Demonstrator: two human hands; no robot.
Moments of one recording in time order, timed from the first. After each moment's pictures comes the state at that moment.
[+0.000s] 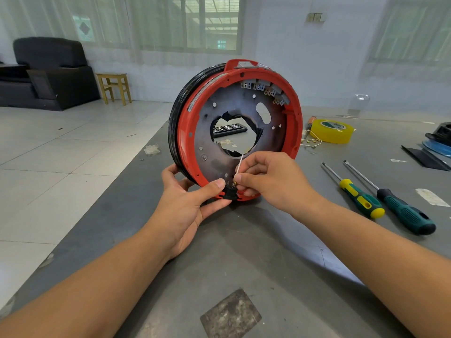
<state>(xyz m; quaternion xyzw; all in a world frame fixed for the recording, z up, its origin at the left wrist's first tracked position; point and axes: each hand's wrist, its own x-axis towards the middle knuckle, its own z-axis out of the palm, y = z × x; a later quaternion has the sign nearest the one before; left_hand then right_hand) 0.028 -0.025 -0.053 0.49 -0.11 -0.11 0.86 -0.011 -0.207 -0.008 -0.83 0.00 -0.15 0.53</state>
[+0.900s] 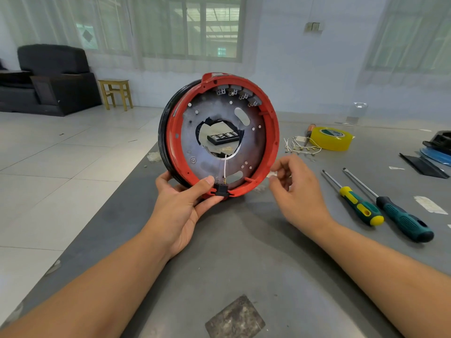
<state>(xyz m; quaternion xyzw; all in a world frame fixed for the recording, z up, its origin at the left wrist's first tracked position) 0.043 -0.018 -0.048 0.43 -0.06 -0.09 0.89 -0.017 -0.240 -0.036 -0.86 -0.01 -0.37 0.36</state>
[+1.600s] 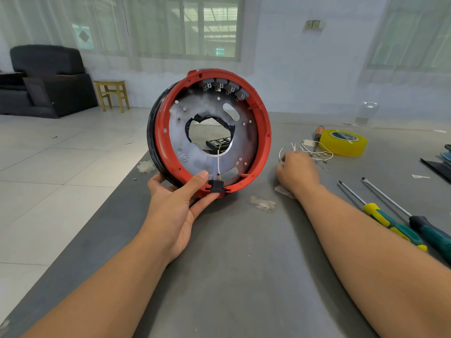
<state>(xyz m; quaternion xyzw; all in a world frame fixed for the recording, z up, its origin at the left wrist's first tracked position) 0.104 -0.036 -0.049 0.42 -0.04 -0.06 0.90 0.144 -0.323 -0.048 -0.95 0.23 -0.22 0.08</state>
